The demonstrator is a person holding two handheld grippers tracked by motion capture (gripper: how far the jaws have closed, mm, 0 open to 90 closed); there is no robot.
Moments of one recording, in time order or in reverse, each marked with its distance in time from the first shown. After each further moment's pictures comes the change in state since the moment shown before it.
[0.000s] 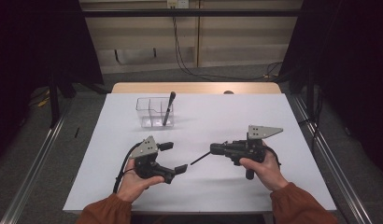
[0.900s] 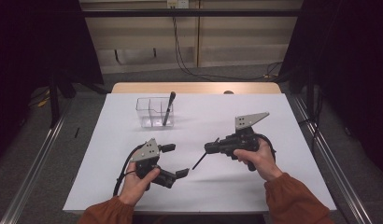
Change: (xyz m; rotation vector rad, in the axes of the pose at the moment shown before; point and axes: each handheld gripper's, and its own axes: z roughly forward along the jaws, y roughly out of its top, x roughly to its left) left arm -0.007 0.001 0.001 0.011 -0.033 0.034; right arm -0.006 0.034 0.020 0.250 0.061 -0.007
